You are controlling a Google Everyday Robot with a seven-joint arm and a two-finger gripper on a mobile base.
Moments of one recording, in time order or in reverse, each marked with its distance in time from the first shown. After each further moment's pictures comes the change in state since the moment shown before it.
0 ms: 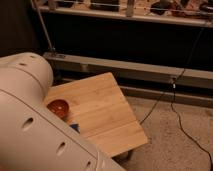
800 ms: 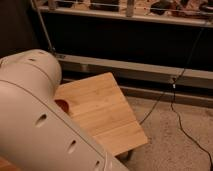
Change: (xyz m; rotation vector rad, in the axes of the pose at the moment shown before) arm -0.033 -0.001 0.006 -0.015 -0.223 0.074
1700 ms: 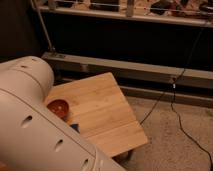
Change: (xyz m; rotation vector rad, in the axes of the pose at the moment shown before) arm -0.024 0.033 0.031 -0.045 -0.040 -0.101
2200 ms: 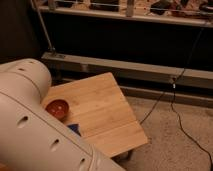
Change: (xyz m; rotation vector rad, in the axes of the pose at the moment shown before) arm -0.004 0.008 0.010 -0.046 -0.025 0.008
